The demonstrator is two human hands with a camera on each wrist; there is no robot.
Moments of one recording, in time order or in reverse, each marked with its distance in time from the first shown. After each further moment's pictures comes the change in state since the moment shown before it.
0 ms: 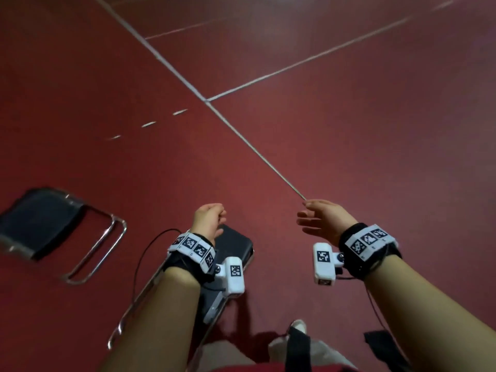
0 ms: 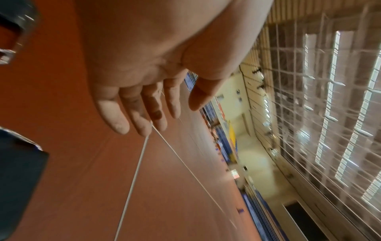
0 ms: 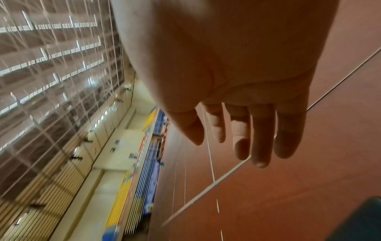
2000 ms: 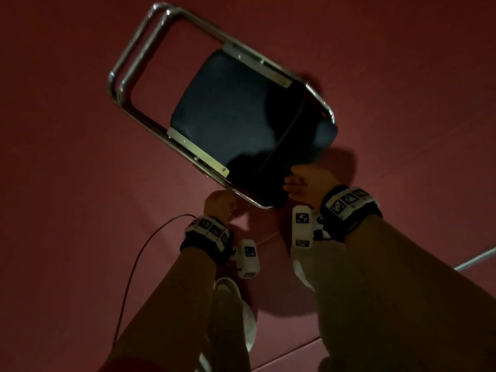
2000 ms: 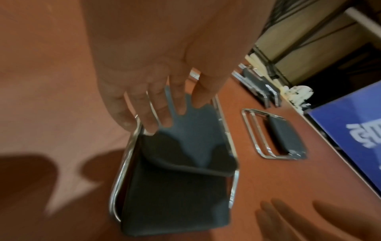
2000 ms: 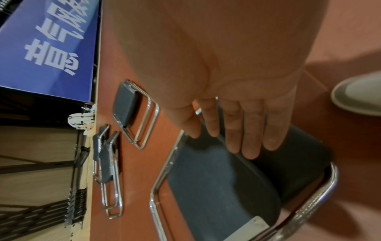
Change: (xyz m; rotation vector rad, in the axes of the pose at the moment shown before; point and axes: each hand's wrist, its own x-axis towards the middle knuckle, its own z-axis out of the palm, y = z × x) left_hand 0.390 -0.389 0.180 -1.168 1.105 -0.695; right_hand 0.608 0.258 0.261 -1.375 -0.969 0.557
